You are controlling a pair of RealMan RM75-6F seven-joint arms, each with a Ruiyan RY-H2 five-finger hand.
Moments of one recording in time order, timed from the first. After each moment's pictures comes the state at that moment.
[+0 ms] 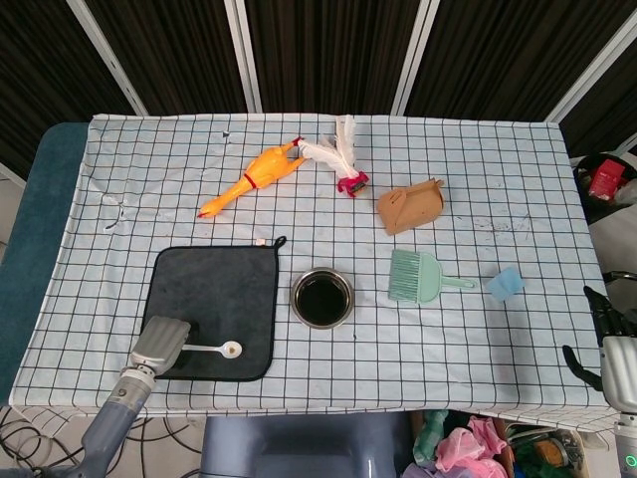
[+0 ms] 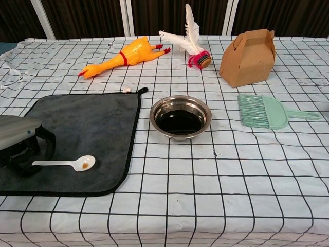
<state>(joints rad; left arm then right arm) -0.48 -1.45 0.03 -1.76 1.04 1.12 0.66 0.02 -1.16 0.10 -1.51 -1.49 1.59 0.00</state>
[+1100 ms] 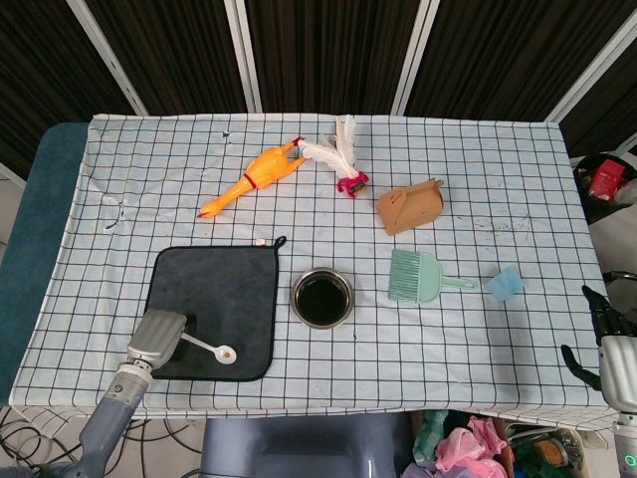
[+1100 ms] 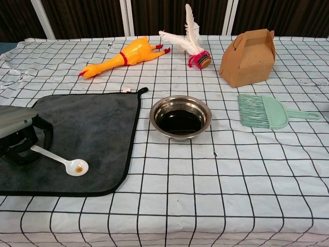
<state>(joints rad) -0.48 -1.44 0.01 -1.75 1.06 1.15 0.63 0.02 -1.16 0.10 -1.51 -1.49 1.58 0.00</state>
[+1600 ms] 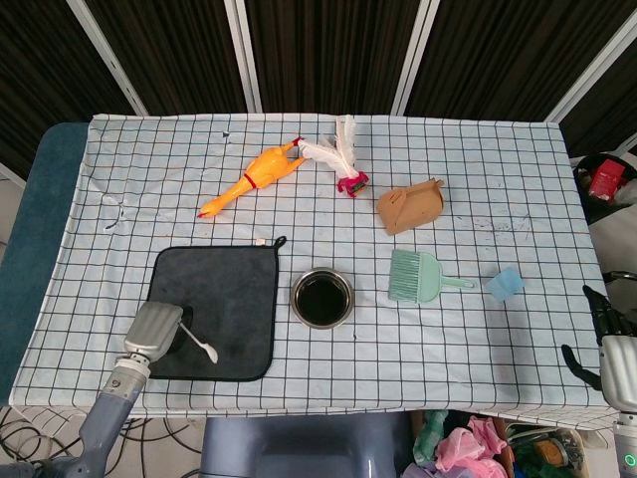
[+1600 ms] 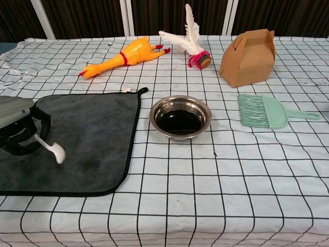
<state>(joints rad) -0.47 -1.46 -0.01 -1.70 1.11 1.18 0.57 0.02 -1.16 0.10 -1.52 -1.49 1.58 0.00</state>
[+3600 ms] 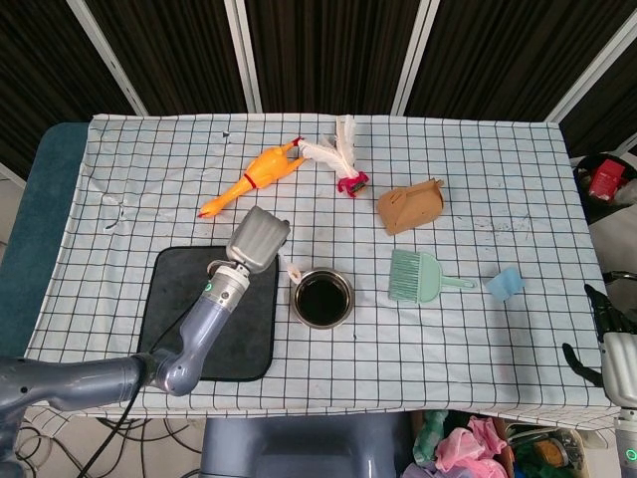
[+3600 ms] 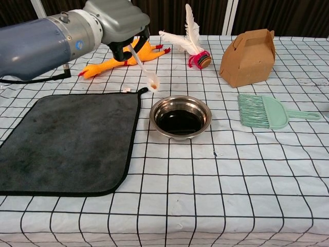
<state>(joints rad) -1.05 -1.64 -0.30 -1.44 0.87 1.02 1.15 0.03 -1.17 0.11 -1.48 -1.46 1.54 0.05</state>
